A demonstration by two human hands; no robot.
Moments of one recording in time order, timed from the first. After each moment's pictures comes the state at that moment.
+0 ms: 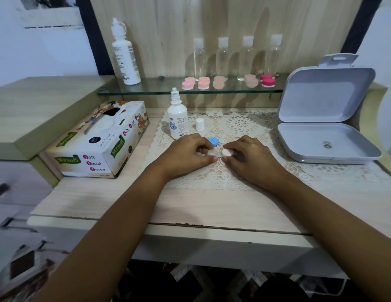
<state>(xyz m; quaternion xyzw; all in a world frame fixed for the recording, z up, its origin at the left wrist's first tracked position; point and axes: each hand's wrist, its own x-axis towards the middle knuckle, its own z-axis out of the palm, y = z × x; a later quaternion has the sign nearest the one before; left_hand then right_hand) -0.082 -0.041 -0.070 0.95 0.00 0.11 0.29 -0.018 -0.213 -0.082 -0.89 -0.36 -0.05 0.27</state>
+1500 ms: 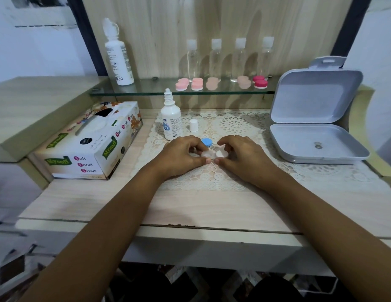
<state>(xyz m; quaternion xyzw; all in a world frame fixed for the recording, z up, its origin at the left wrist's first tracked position) -0.077 -0.038 -0.076 0.93 0.01 0.11 0.35 -0.018 -0.213 -0.078 -0.88 -0.37 -0.05 0.28</state>
